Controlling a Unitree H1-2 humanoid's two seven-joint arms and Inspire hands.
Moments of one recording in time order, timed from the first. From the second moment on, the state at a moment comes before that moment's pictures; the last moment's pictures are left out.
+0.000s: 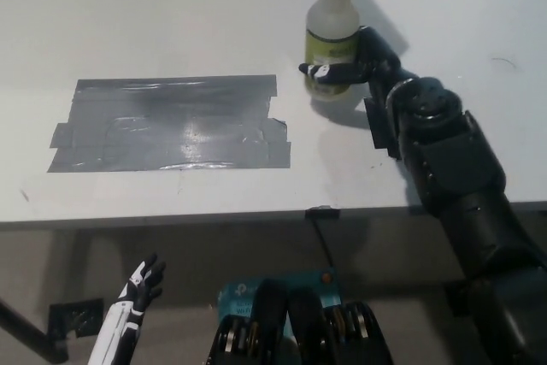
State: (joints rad) left_arm 0.16 0.14 -0.04 -0.11 0.09 -0.10 -0.05; right_arm -1.01 -0.05 0.07 0.90 -0.04 0.18 0.05
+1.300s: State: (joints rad) left_arm 0.17 0.14 -0.04 -0.11 0.07 -0.08 -0.05; right_arm -0.86 -0.18 -0.05 0.80 -0.07 -0.04 -0.02
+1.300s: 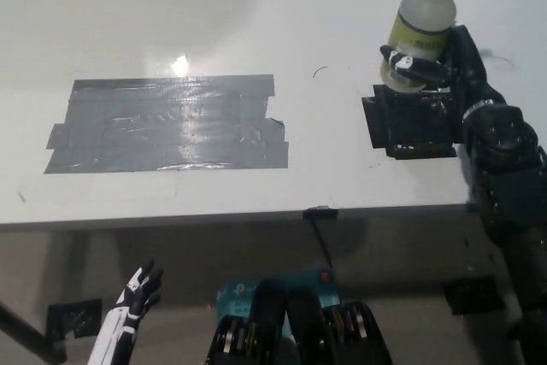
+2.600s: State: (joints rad) left_arm 0.19 0.12 -0.04 -0.11 0.06 -0.09 -0.05; right_arm -0.77 -0.13 0.04 0.93 -0.16 -0.28 -0.15
